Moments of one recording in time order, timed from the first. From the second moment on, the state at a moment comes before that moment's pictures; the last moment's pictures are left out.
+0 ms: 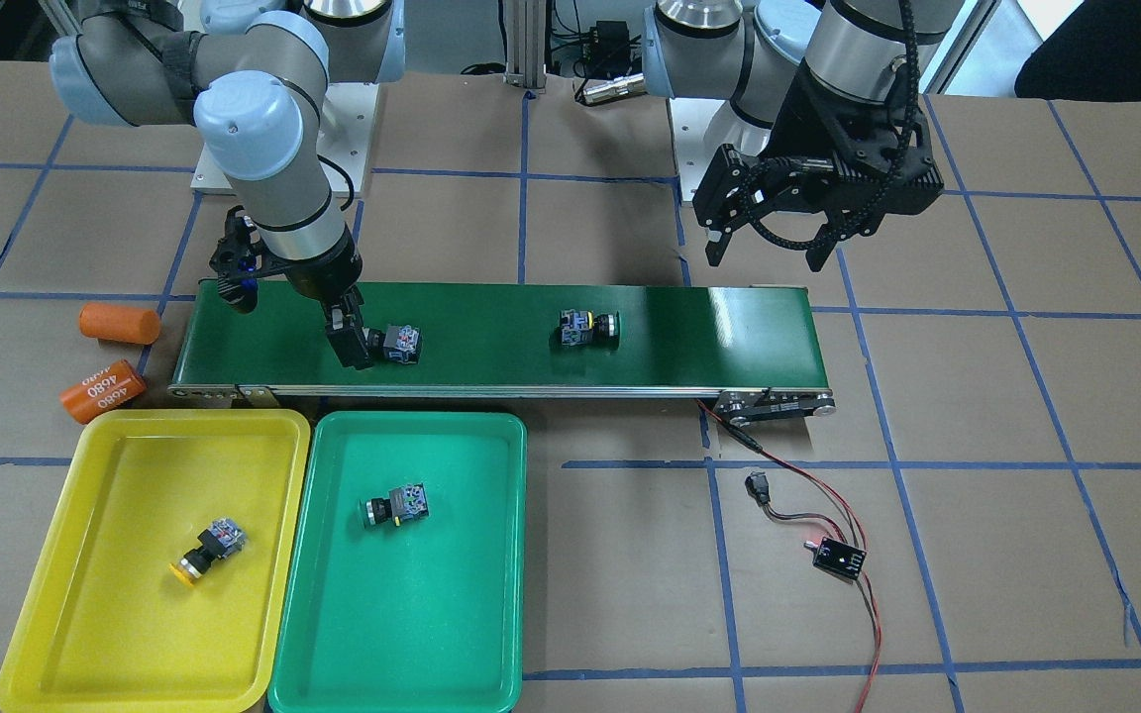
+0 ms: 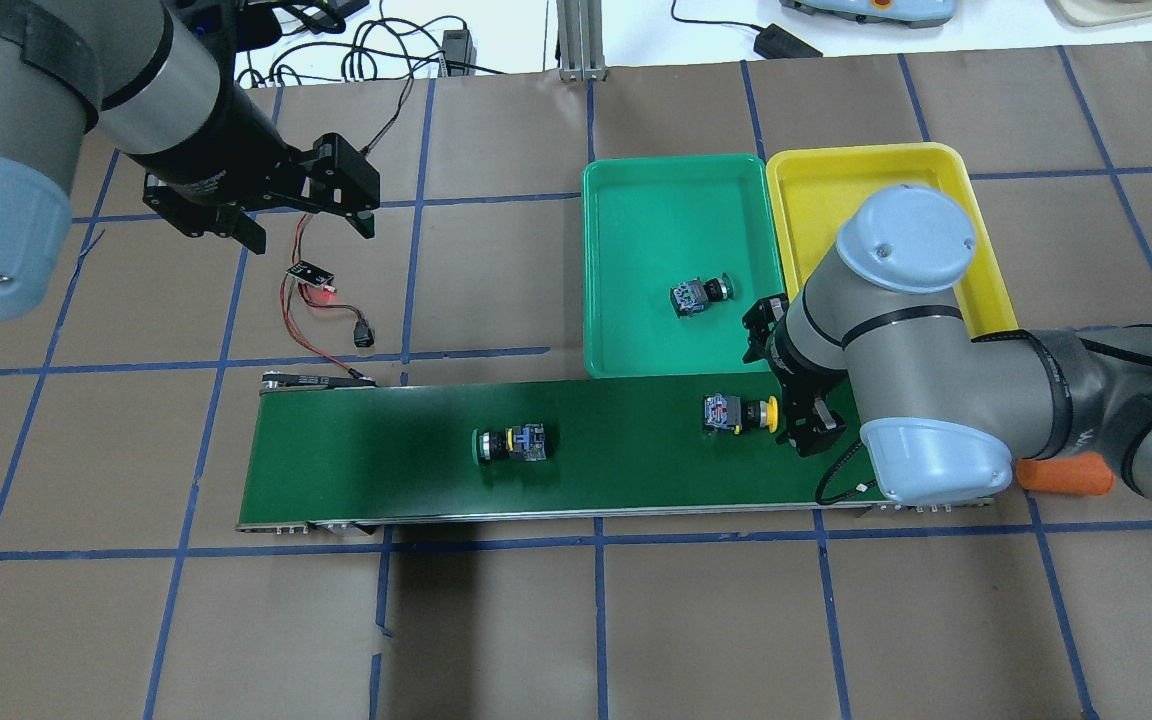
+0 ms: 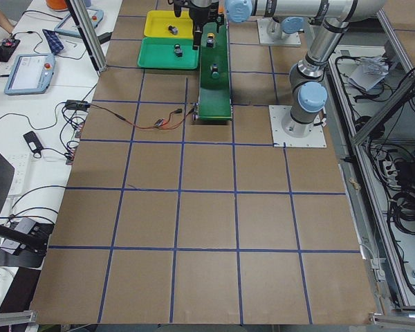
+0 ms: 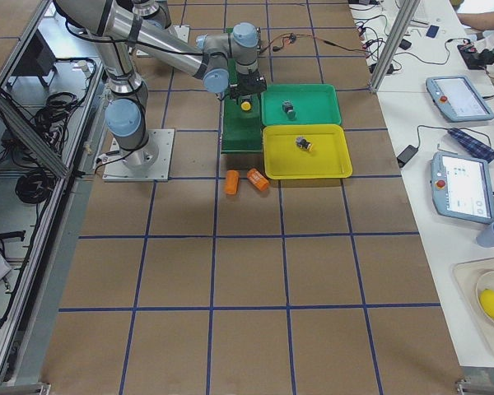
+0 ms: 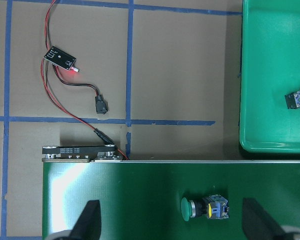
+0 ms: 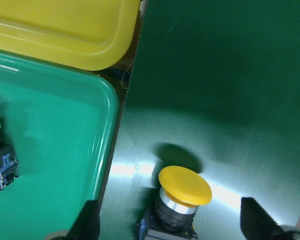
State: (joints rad) left arm -1.58 -1.51 -1.66 -1.40 1.48 -0.07; right arm 1.64 -1.53 2.15 -2.24 -1.48 1.38
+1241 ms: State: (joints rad) left arm -1.57 -1.53 -1.65 -1.37 1.48 -0.07; right arm 1.64 -1.49 2.13 -2.36 -1.52 1.38
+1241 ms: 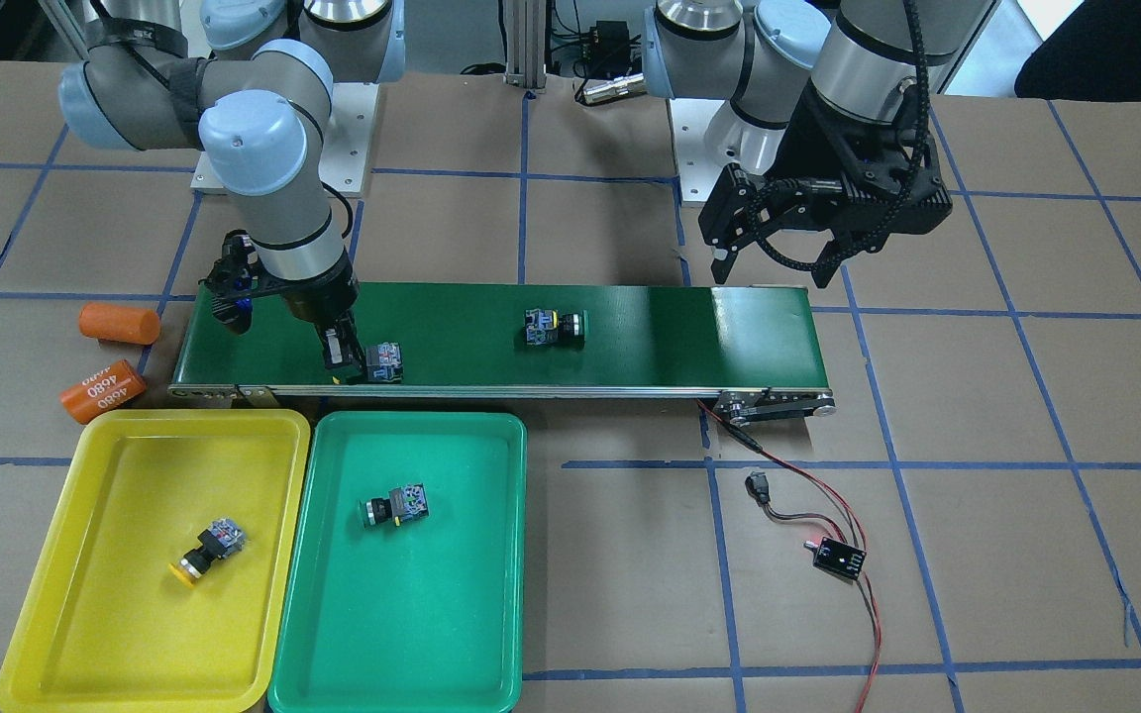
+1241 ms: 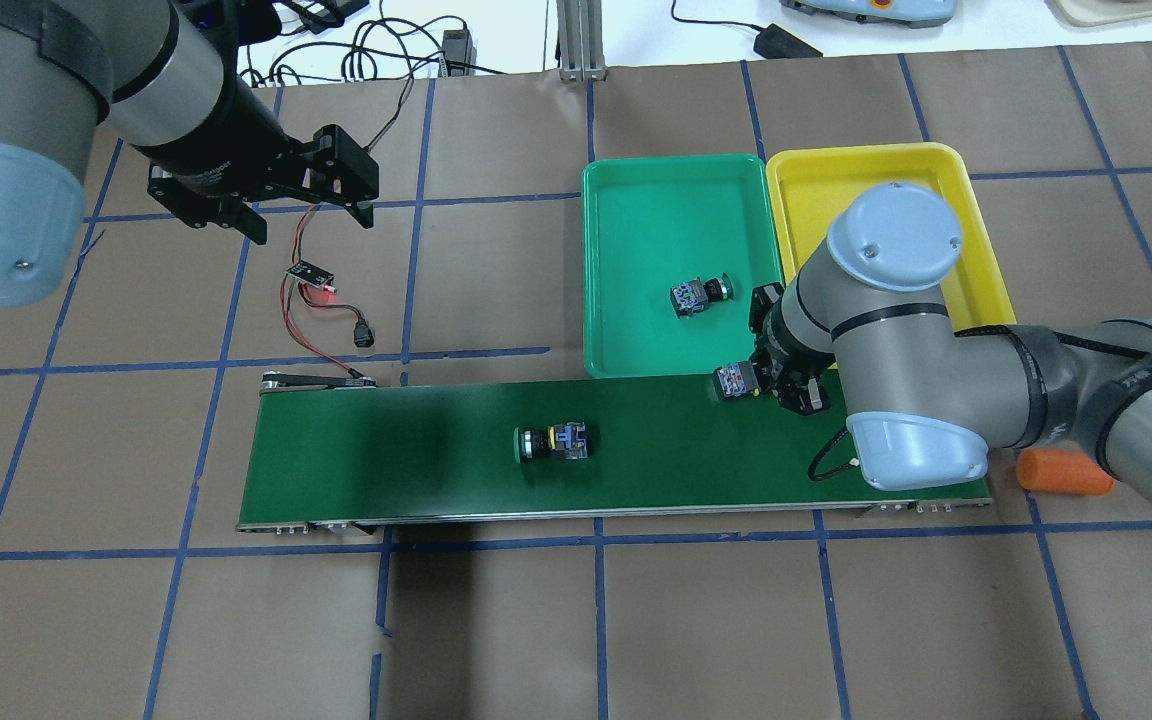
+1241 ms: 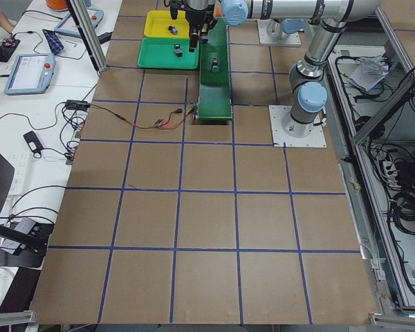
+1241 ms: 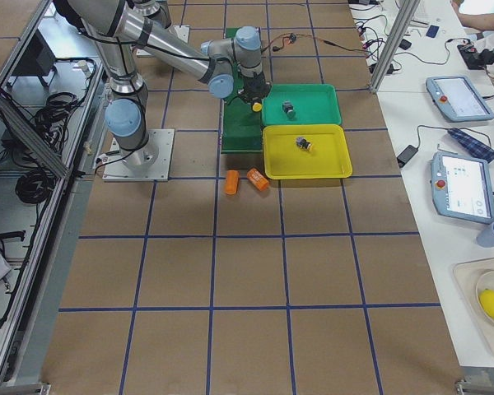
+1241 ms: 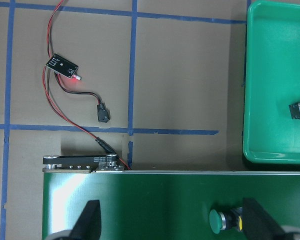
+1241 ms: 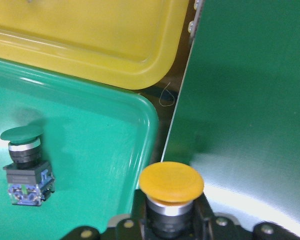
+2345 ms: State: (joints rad) left arm -1.58 -1.53 -1.65 -1.37 1.48 -0.07; right arm 1.28 -1.35 1.86 -2.18 -1.54 0.81
